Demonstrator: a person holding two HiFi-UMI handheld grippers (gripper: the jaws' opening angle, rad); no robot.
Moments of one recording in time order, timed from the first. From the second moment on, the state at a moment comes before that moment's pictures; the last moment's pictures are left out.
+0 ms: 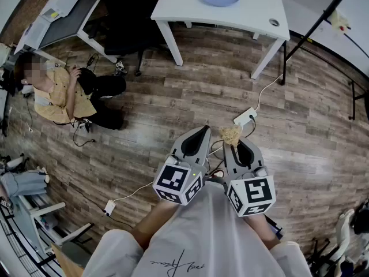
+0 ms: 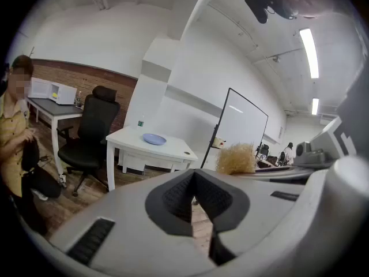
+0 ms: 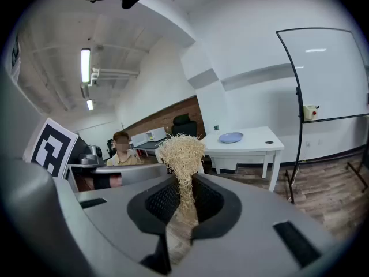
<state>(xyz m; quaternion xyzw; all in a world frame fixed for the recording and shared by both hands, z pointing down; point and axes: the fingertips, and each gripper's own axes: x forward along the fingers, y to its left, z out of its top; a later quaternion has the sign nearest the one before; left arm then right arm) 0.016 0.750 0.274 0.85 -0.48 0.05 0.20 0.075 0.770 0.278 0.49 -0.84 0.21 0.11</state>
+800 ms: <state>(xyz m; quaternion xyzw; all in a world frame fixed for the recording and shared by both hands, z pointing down) -0.125 0.602 0.269 0.84 -0.49 0.03 0.20 -0.046 0.618 0.279 0.50 -0.83 0.24 0.09</state>
